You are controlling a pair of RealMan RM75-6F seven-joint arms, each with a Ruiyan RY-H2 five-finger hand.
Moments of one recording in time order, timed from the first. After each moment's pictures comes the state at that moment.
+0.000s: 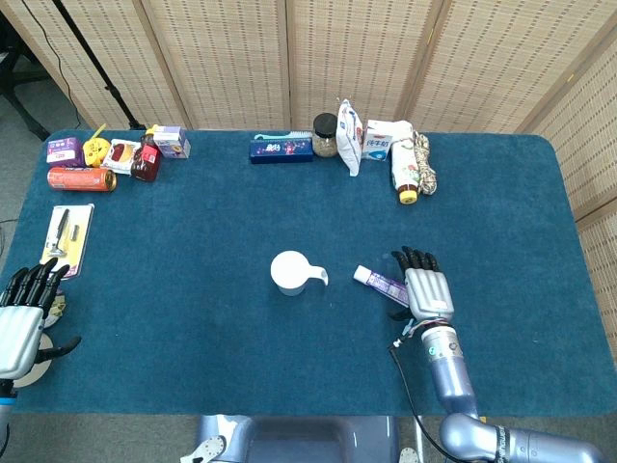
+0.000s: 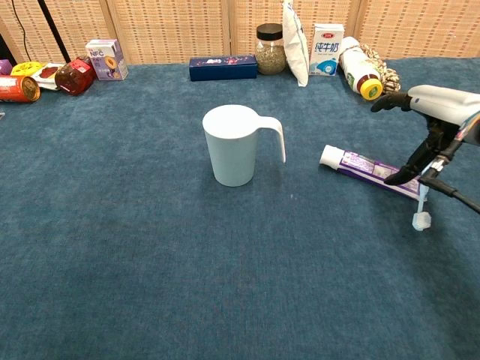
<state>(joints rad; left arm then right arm) -0.17 -1.06 0.07 -1.75 1.47 1.53 0.10 0.55 -1.56 0.32 -1.82 -0.69 1.22 -0.71</state>
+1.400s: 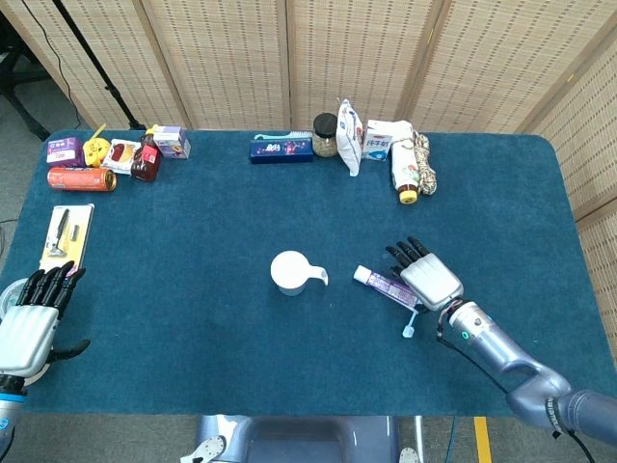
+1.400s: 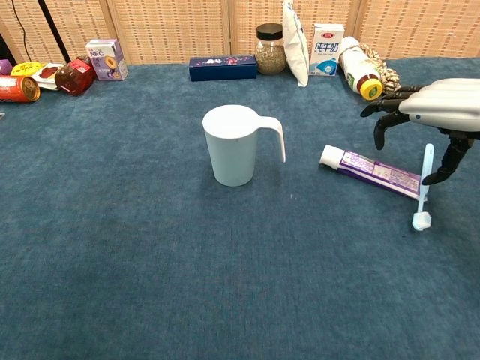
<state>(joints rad) -0.17 -1.06 0.03 -1.76 1.49 1.43 0.14 0.69 -1.33 0.05 -1.35 -1.52 0.84 -0.14</state>
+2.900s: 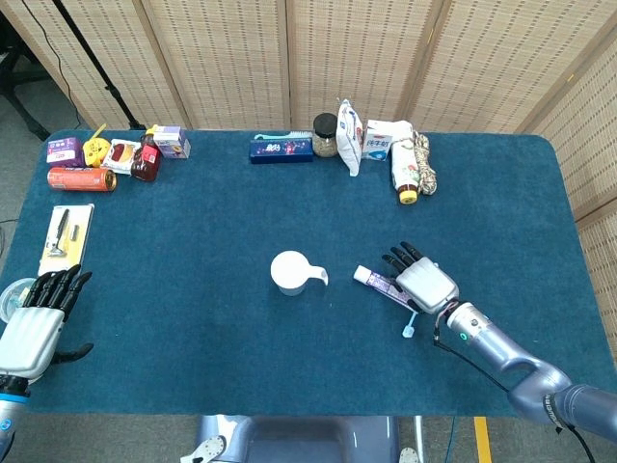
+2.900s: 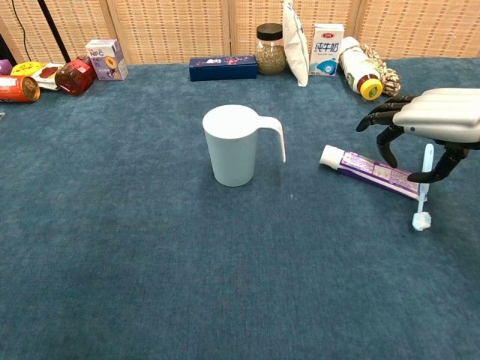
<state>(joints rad) -0.16 -1.05 0.02 -1.76 1.51 1.39 0.14 0.72 -1.35 -0.01 -1.31 -1.57 0.86 -0.10</state>
